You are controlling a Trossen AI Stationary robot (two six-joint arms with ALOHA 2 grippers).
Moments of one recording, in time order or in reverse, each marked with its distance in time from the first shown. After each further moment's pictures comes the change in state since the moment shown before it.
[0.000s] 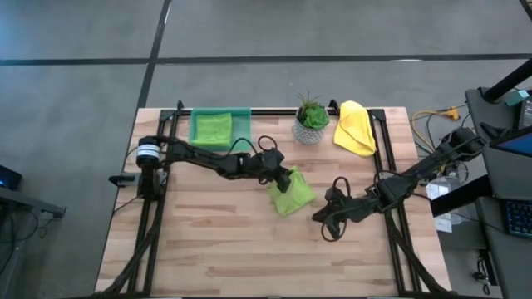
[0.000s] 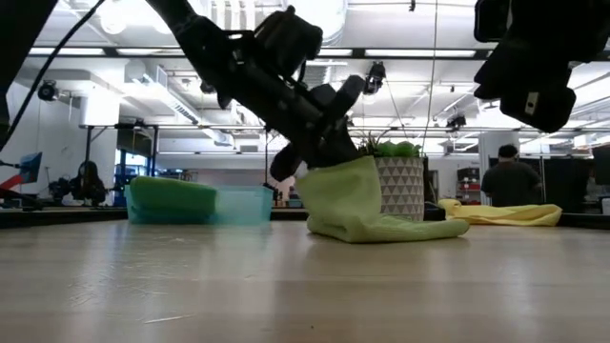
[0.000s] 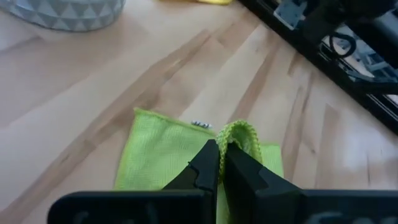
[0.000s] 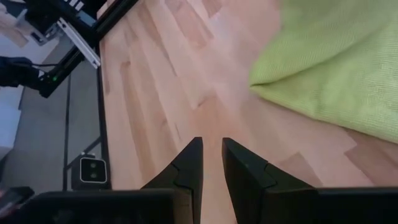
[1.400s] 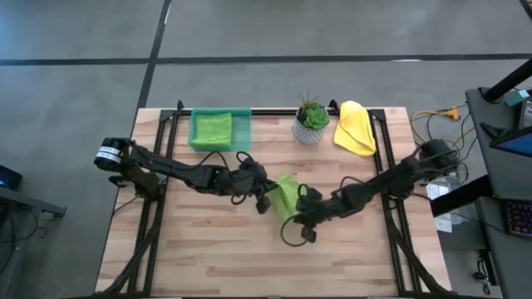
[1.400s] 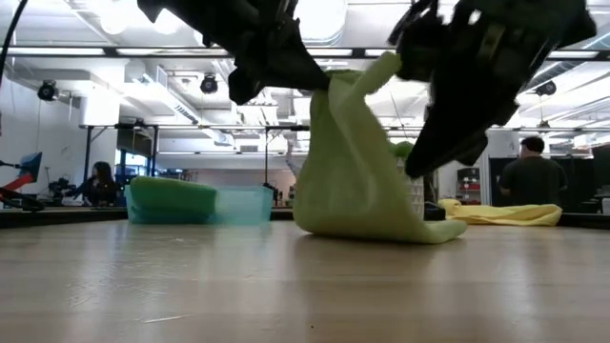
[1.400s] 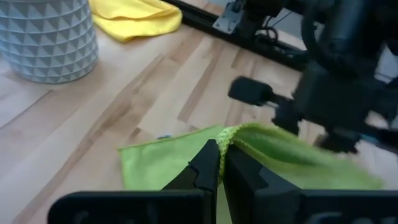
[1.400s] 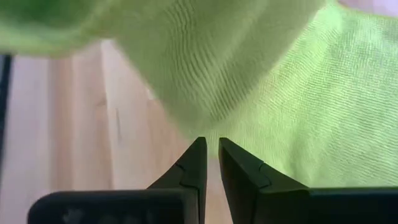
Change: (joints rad) left arm -0.232 -0.349 -0.105 -0.202 -0.214 0.156; right arm -0.150 0.419 0.221 -0.006 -0.166 -0.368
